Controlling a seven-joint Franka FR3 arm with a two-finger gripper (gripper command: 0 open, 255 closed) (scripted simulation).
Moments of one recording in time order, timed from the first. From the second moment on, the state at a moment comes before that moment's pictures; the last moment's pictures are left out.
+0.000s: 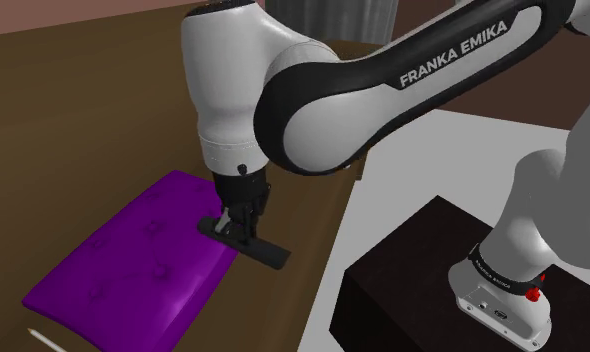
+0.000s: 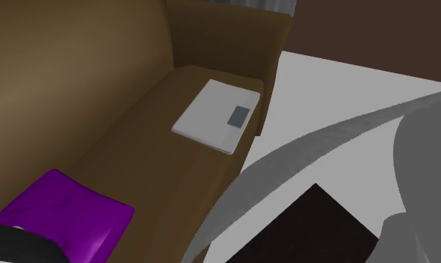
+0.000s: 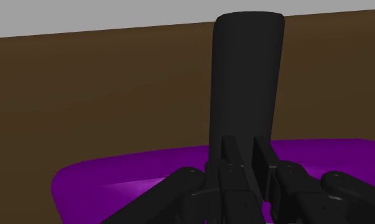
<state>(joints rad) 0.58 0.07 0.40 -1.96 0.02 2.06 0.52</state>
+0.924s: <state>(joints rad) 0.66 0.19 0.45 -1.92 -0.05 2.14 0.68</state>
